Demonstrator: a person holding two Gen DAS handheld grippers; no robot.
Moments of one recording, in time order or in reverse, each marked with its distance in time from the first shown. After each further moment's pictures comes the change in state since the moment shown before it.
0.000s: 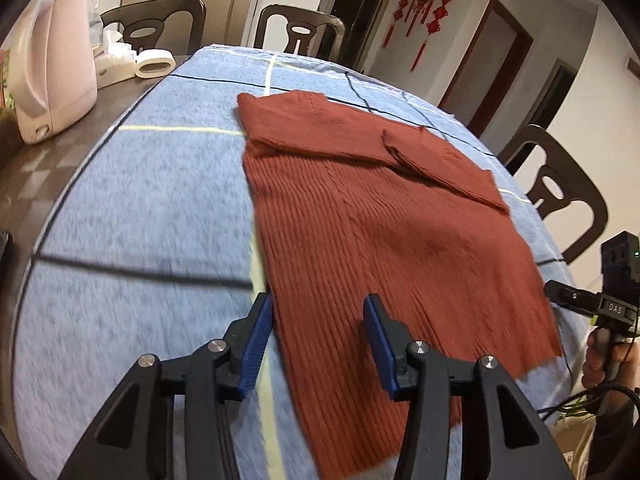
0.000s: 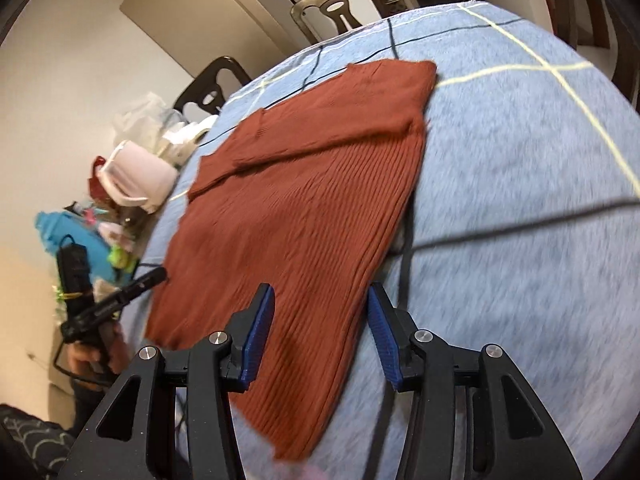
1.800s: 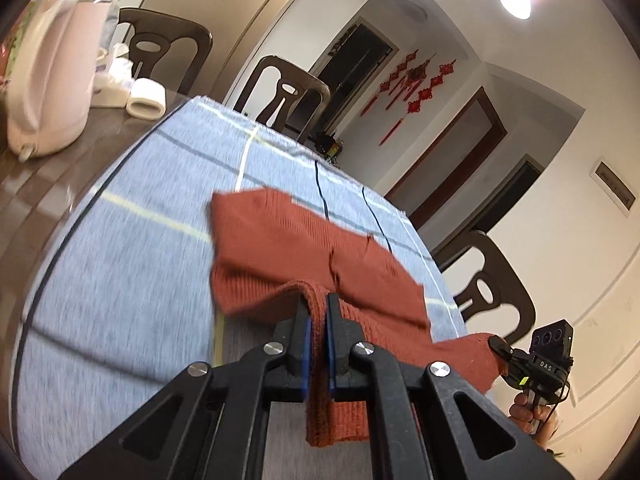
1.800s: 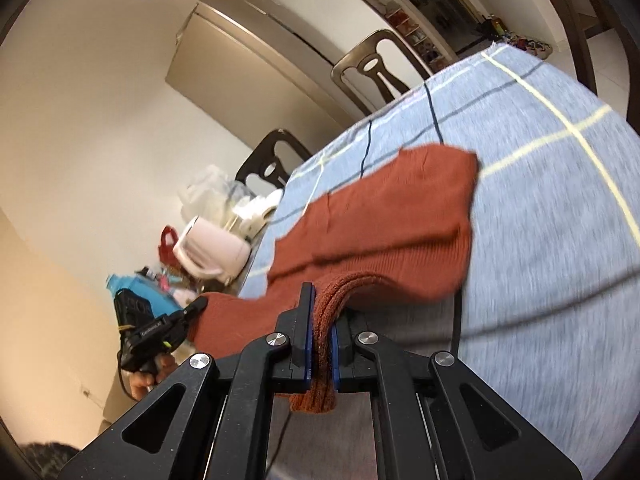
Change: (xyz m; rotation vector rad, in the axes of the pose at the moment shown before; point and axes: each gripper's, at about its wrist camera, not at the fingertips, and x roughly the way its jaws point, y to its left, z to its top) left arm -0.040 0.026 0.083 -0.213 -0.198 -0.240; right arm -0.048 0.006 0.057 0.069 -0.222 0.234
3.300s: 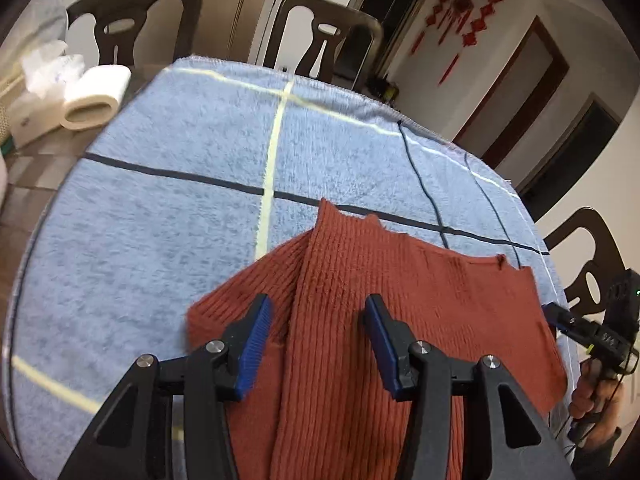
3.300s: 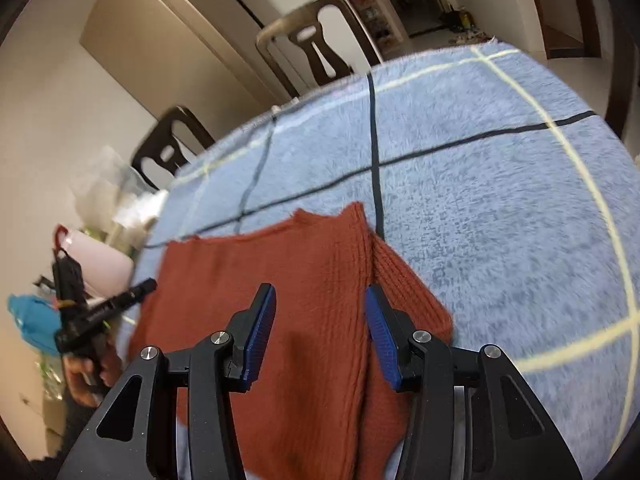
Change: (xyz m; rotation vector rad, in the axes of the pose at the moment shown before) left arm 0.198 0.035 0.084 0.110 0.213 0.276; right arm 0.146 -0.078 0.119 -0.040 0.178 -0.340
